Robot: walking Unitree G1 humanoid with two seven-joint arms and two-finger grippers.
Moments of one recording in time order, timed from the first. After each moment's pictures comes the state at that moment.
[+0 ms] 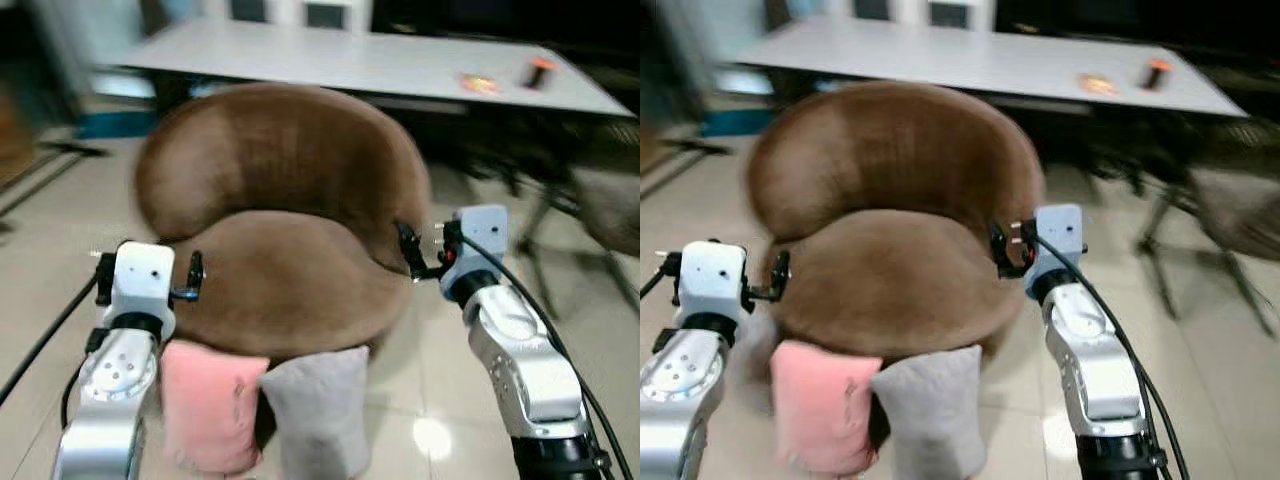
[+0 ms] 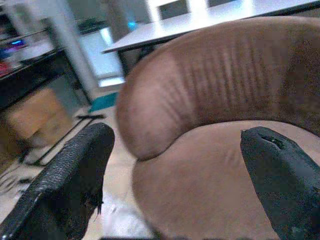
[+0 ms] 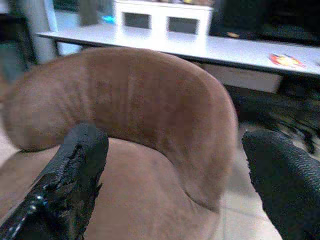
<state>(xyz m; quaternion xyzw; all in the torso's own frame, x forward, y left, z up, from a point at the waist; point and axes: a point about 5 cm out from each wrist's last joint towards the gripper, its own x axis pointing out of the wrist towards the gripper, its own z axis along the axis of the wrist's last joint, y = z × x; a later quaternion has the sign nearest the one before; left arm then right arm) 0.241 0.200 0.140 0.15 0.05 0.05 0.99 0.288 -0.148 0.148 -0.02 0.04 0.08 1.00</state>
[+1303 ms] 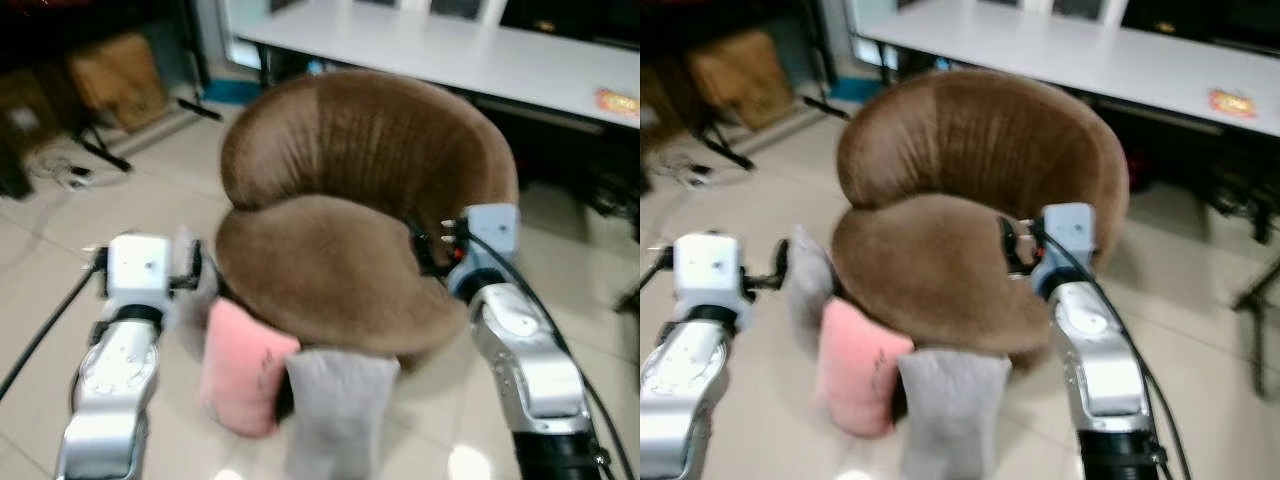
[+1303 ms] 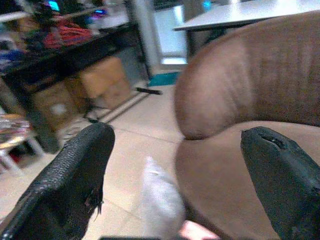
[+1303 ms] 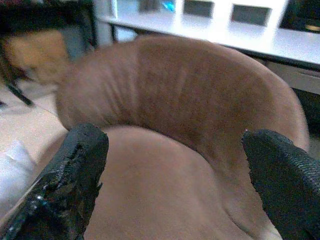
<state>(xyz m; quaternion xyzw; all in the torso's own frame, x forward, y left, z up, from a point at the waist) 0.247 0.206 0.143 0.12 0.02 0.06 0.99 0.291 -0.154 0.146 -0.02 0.05 0.05 1.00</state>
